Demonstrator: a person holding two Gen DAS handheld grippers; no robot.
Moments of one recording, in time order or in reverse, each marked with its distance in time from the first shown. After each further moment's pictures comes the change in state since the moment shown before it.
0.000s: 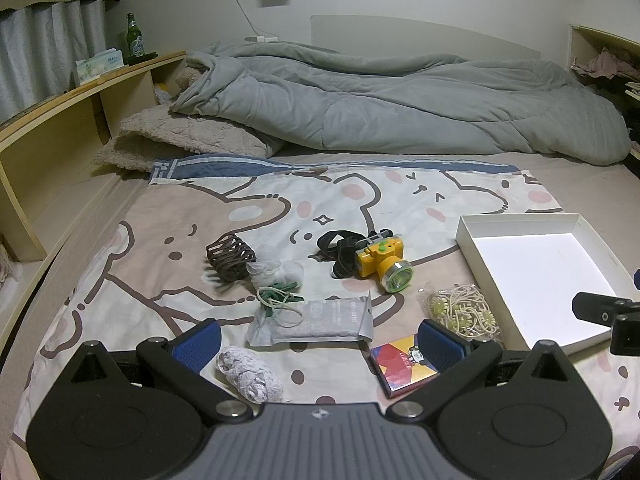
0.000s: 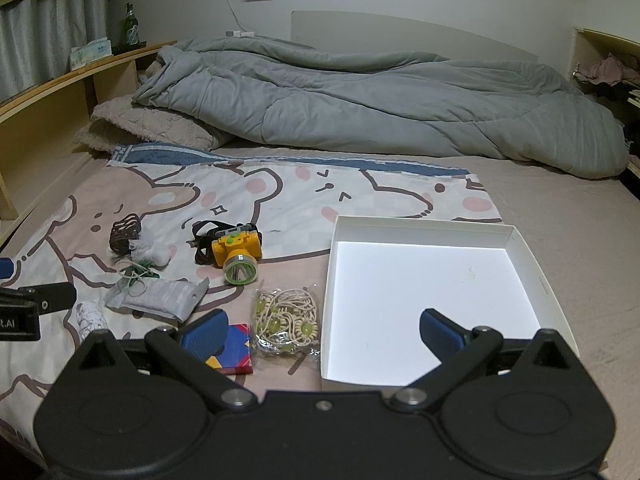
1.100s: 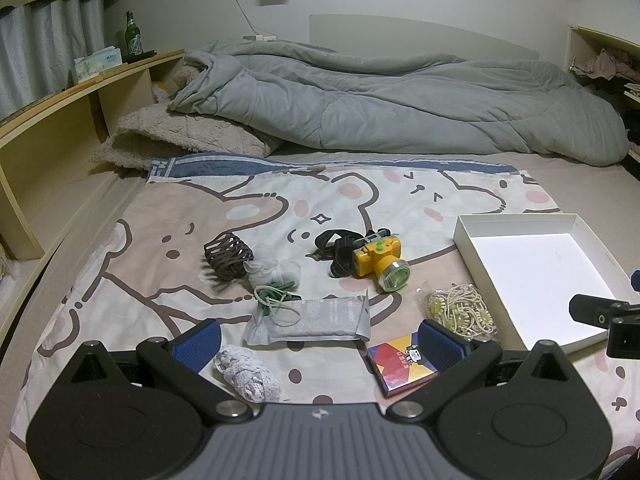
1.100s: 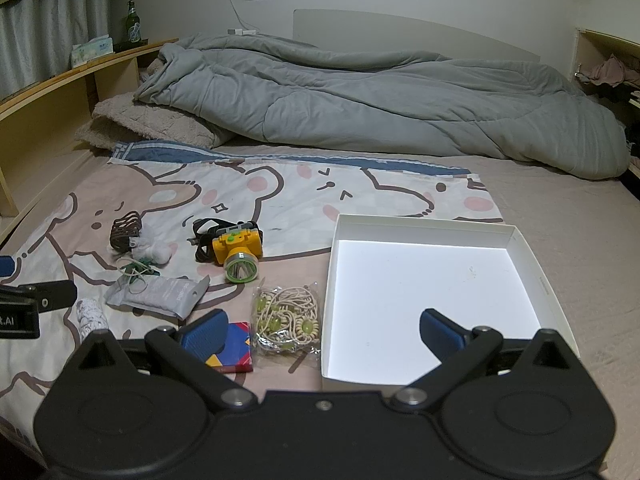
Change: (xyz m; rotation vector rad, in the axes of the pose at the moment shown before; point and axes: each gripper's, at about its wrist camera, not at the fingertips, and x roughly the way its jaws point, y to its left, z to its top) left arm 0.000 -0.005 0.000 0.005 0.001 -0.009; right arm 0.001 0.001 0.000 0.002 0.002 -0.005
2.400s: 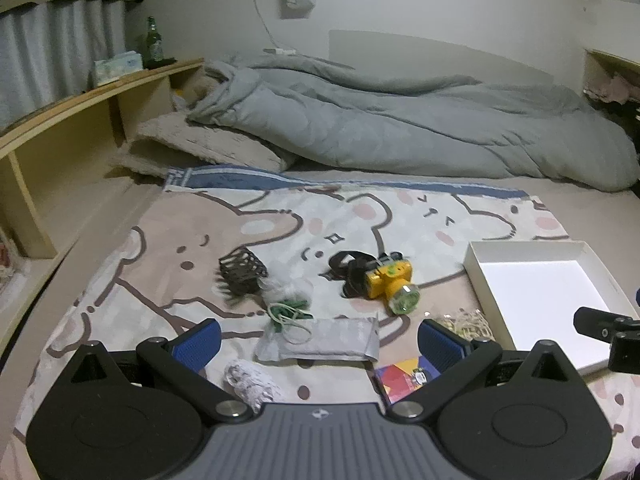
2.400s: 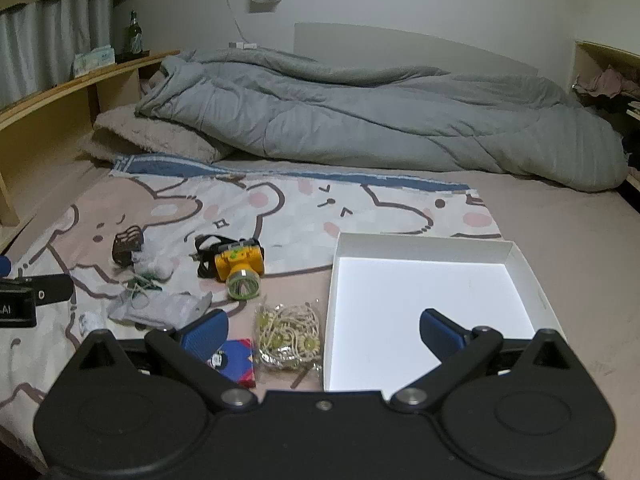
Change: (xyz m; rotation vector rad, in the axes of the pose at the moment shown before) left arm -0.012 0.009 0.011 -0.053 -0.044 0.025; right arm -0.009 0.002 0.008 0.004 -0.043 -0.009
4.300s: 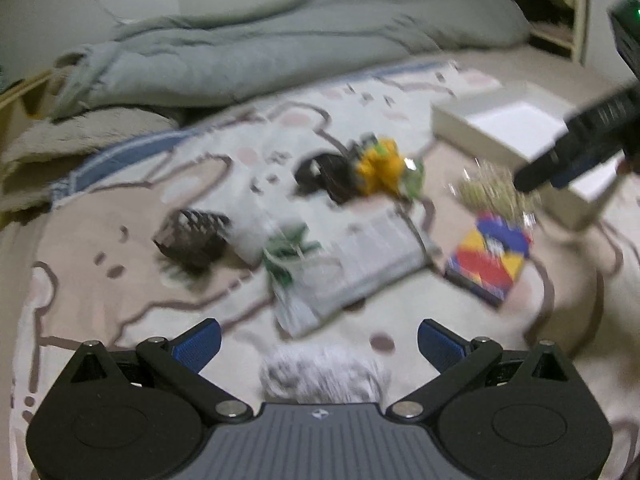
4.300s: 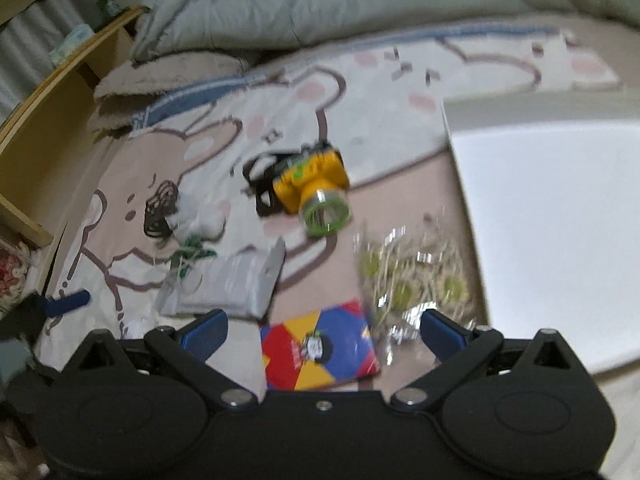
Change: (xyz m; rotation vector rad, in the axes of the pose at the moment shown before) left arm 0.140 0.083 -0.048 0.493 0.142 -0.347; right arm 0.148 0.036 -0.007 0.287 0.388 0.253
